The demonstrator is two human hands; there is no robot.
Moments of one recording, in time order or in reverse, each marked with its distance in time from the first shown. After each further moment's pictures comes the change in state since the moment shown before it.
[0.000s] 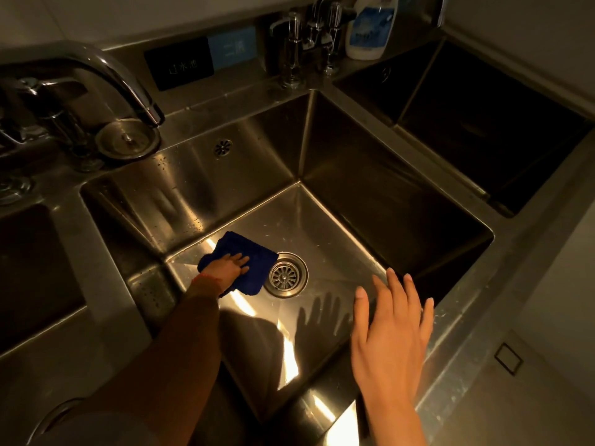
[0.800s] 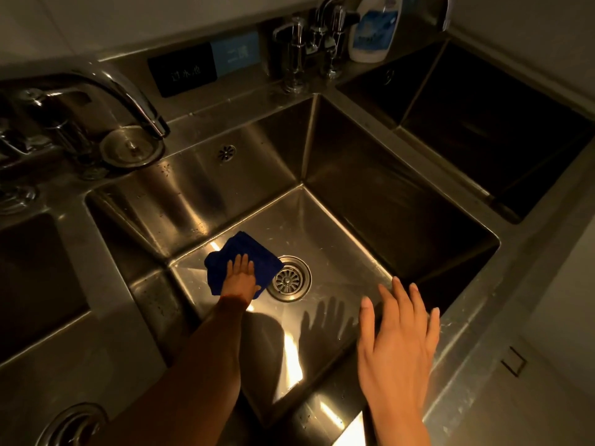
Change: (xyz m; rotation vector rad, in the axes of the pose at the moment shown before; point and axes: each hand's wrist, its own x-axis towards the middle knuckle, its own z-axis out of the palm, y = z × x) left_hand 0.009 0.045 0.009 -0.291 0.191 -0.332; right_hand 0.000 -0.001 0.000 -0.001 -0.026 0.016
